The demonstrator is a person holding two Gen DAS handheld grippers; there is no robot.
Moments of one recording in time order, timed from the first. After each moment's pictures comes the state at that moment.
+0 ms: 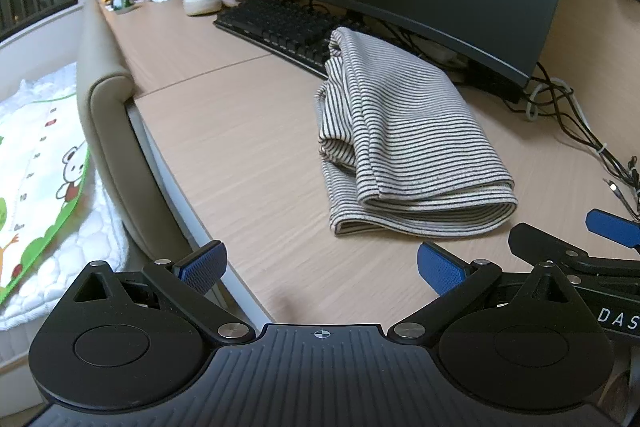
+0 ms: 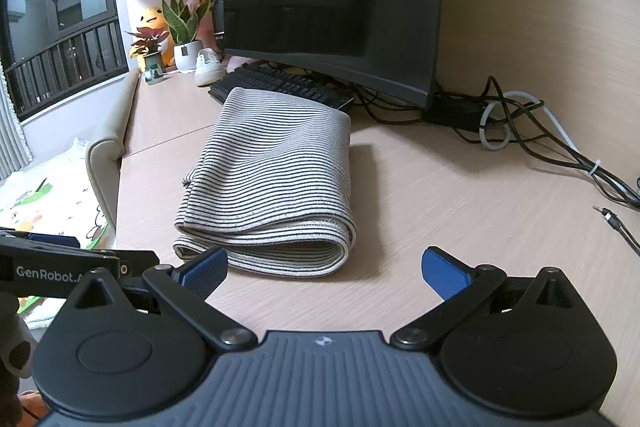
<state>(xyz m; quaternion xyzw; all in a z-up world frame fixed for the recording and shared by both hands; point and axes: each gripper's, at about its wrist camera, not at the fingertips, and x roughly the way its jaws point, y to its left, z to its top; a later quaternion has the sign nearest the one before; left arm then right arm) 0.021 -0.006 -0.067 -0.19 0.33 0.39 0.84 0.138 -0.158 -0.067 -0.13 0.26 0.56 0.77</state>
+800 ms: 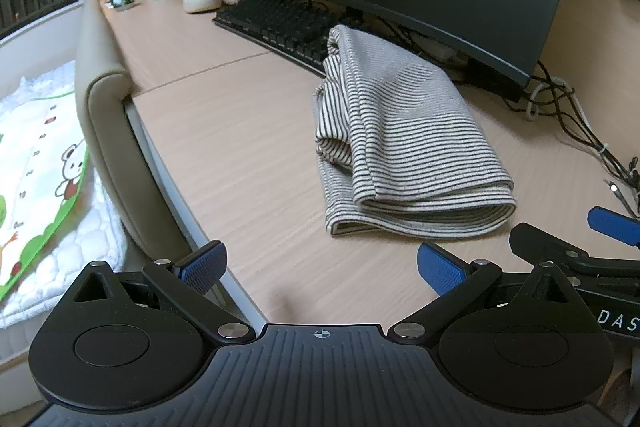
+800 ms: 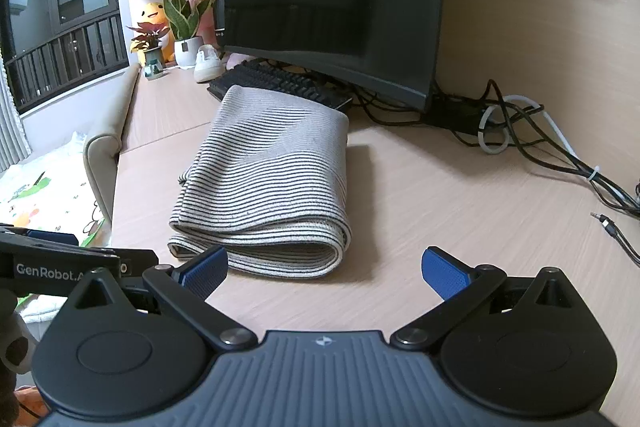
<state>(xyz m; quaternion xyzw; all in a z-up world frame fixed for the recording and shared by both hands) 0.026 -0.004 -0.068 -0.20 0.34 0.39 0.83 0.141 -0.158 -0.066 -0.14 0.26 0.56 0.77</state>
